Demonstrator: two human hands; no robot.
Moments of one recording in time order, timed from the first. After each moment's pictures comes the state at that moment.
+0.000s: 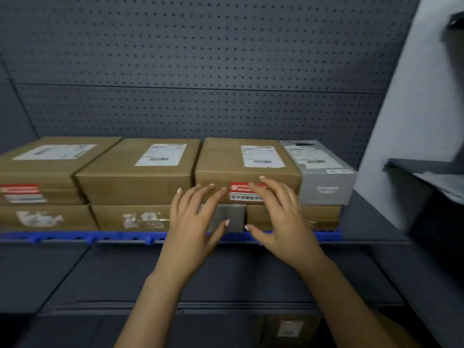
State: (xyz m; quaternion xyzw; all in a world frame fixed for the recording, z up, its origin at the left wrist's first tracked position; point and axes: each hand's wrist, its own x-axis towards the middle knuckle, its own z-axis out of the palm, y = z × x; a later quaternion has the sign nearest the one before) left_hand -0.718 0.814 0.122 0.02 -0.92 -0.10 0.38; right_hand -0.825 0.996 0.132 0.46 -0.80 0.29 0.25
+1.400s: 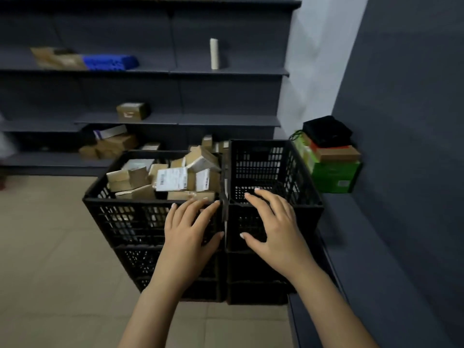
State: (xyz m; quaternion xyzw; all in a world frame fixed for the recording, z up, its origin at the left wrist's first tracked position) left_hand -0.147 0.397 0.032 0.72 -0.61 0.11 0.32; right_hand -0.324 0.289 0.047 0.90 -0.30 0.29 -0.10
